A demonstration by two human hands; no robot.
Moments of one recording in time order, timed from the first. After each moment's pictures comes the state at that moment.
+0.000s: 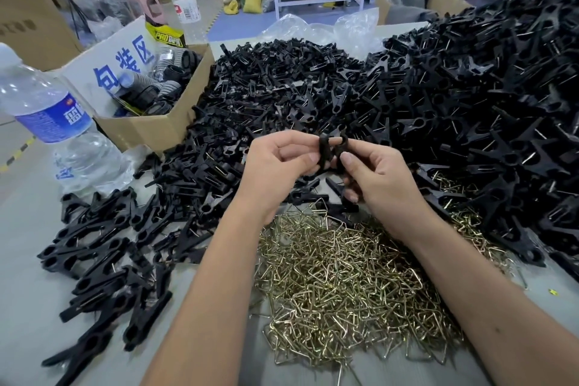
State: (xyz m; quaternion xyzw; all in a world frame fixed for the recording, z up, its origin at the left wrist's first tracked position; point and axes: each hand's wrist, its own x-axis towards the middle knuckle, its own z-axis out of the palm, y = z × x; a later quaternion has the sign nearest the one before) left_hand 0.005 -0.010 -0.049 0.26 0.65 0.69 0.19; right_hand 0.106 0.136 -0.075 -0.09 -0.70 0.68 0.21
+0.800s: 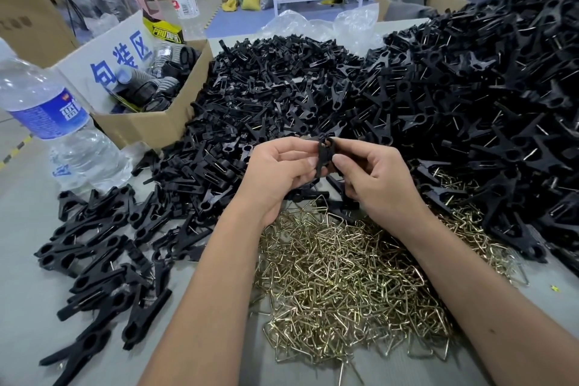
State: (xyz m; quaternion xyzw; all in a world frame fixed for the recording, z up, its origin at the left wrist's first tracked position) left_hand 0.005 -0.012 -0.057 0.21 0.61 0.71 0.28; right_hand 0.107 0.135 -0.081 -0.09 -0.79 0.56 0.25
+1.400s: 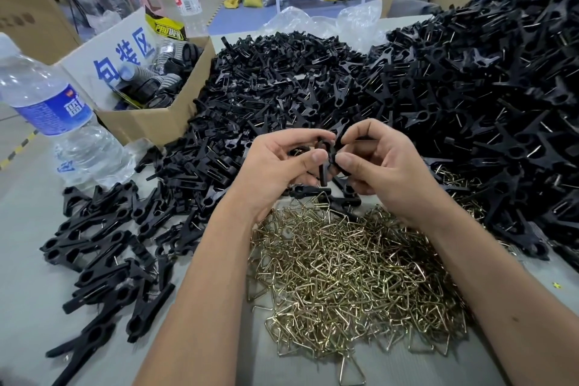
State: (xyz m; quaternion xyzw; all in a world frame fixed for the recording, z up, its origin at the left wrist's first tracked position) left_hand 0.002 -0.024 -0.049 0.33 0.57 0.70 0.28; right_hand 0.116 0.146 -0.064 -0.03 -0.71 0.68 0.17
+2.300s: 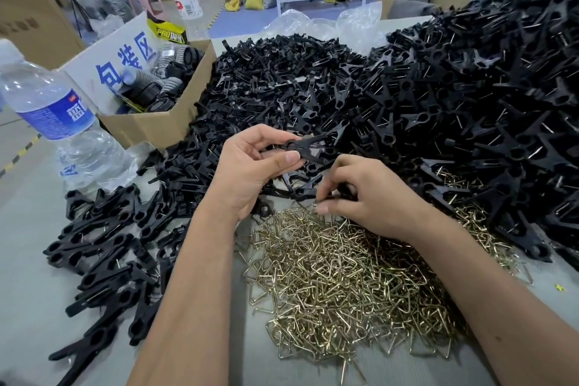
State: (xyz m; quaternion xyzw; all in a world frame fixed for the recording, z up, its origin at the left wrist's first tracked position) left_hand -0.019 -0.042 -0.060 0.29 0.54 0.76 0.22; right_hand 0.118 0.131 -0.060 -0.03 -0.94 0.33 0.08
